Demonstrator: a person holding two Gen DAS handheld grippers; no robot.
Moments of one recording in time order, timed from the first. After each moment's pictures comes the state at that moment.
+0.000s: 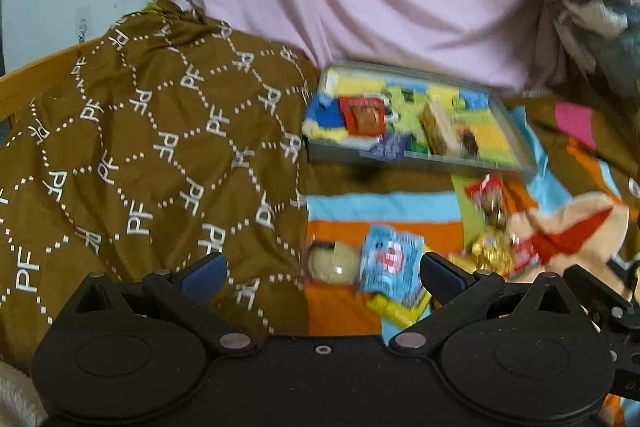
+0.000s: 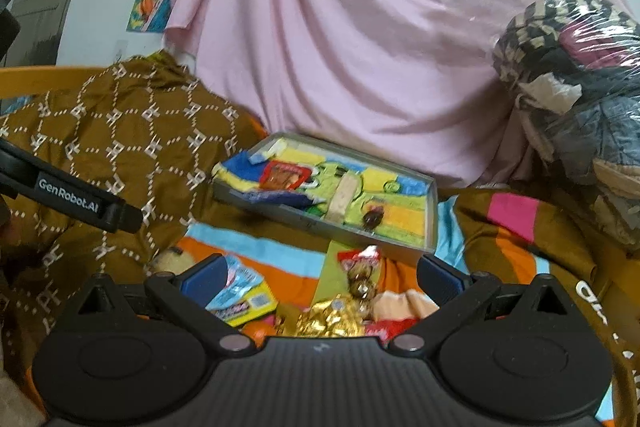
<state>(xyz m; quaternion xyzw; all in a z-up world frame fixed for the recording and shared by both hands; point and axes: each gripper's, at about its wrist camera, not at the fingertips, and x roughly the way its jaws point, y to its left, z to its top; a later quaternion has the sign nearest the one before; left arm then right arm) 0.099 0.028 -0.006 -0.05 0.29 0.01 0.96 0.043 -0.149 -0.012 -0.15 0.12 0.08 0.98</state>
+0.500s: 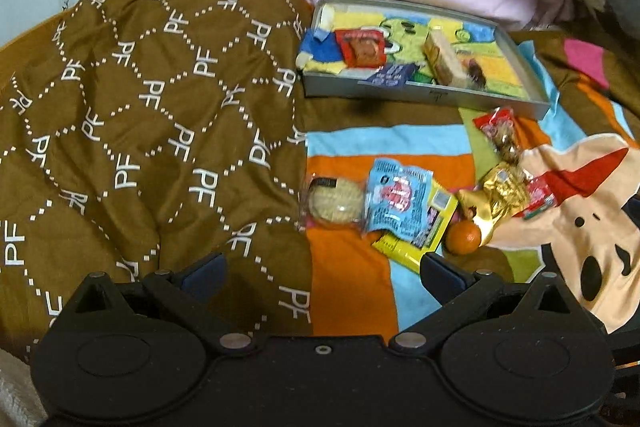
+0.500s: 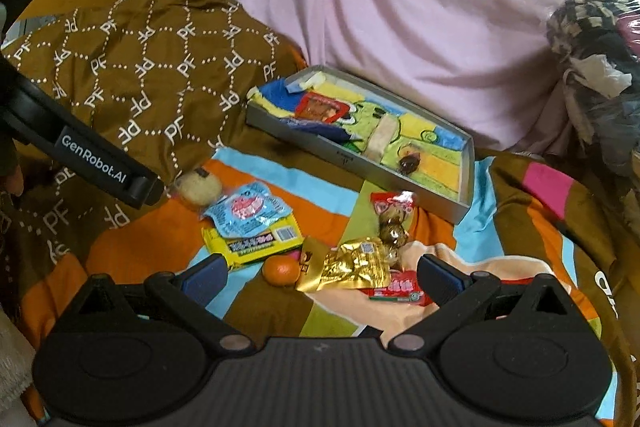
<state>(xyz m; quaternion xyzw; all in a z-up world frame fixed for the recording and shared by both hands) 0.114 0.020 -0.027 -0.03 0.37 0.01 0.93 0.054 -0.128 -0.041 -0.22 0.21 0.10 0.95</state>
